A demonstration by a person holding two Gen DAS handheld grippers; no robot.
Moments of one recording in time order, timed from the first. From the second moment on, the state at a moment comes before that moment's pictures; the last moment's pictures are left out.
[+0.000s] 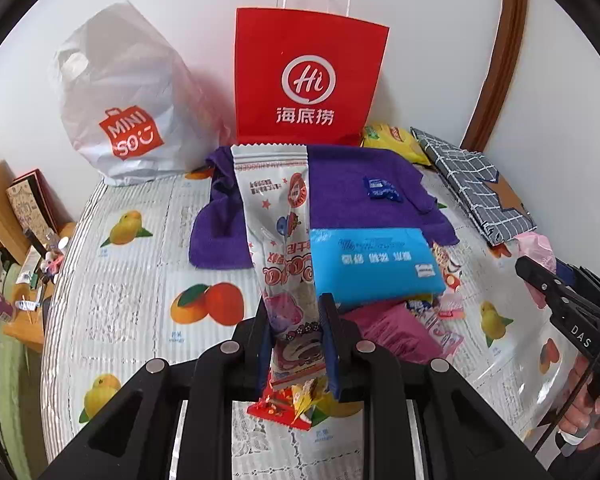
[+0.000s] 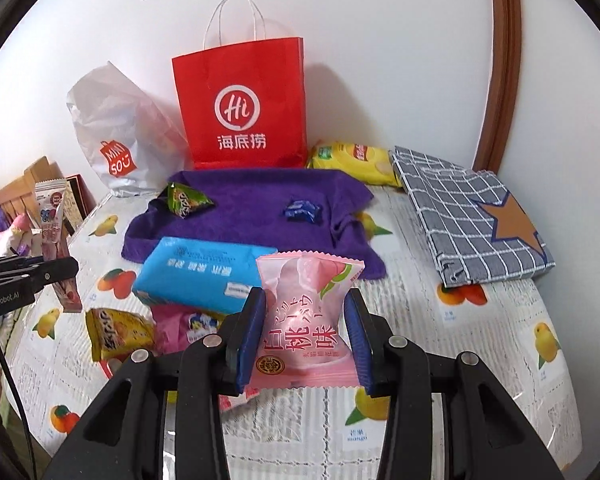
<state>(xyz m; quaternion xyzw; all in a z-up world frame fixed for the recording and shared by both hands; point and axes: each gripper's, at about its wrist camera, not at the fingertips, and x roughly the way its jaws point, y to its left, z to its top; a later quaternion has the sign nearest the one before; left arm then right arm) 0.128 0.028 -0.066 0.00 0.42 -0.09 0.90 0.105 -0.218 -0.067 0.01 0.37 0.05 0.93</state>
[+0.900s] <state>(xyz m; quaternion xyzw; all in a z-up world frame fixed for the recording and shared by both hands) 0.176 0.007 -0.038 -0.01 0.41 -0.10 0.91 0.163 -0.217 -0.032 0.00 0.34 0.05 0.94</state>
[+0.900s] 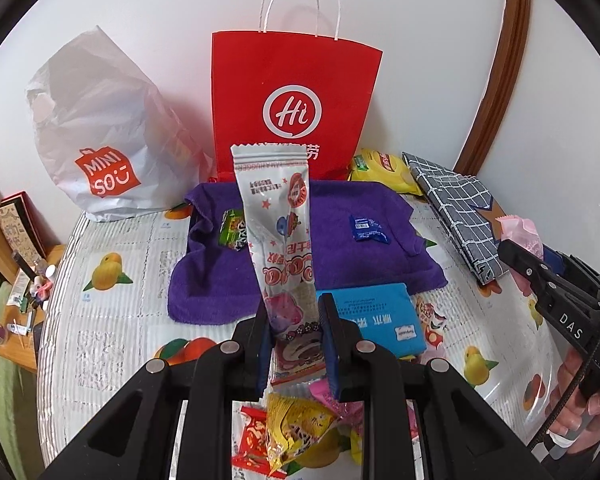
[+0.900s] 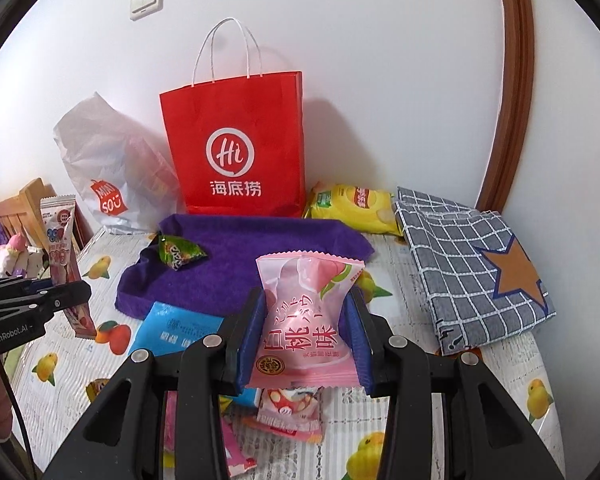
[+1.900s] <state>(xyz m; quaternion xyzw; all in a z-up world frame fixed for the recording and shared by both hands) 0.232 0.001 -0.047 -0.01 0.42 -0.10 0.90 0.226 -0.217 -0.046 0.01 0.35 0.04 0.94</state>
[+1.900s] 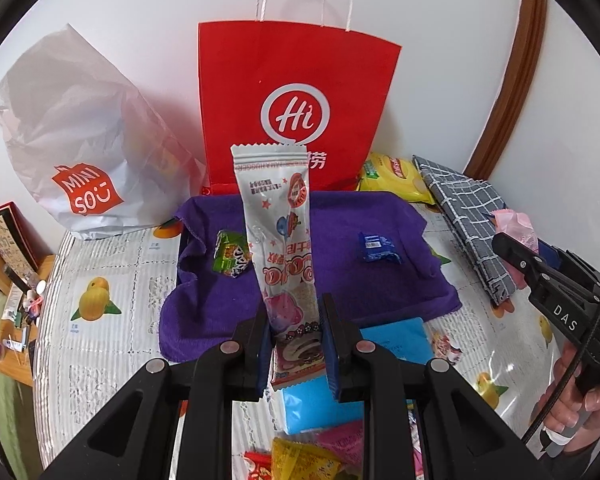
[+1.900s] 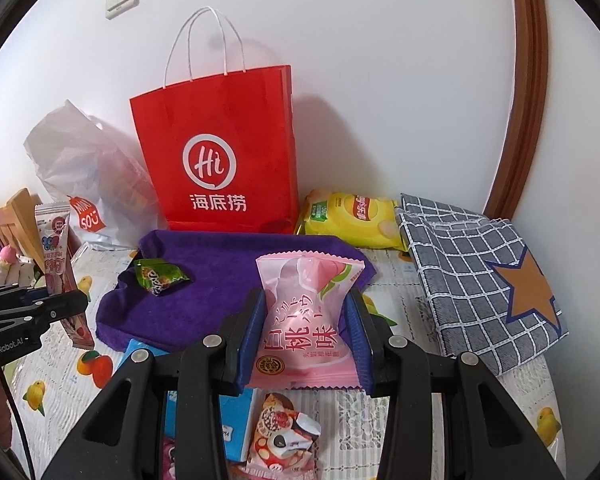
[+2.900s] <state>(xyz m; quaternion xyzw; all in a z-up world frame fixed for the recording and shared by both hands) 0.327 0.032 -0.112 -0.03 0.48 -0.05 0.87 0.317 -0.212 -0.125 0.00 0.42 0.05 0.91</state>
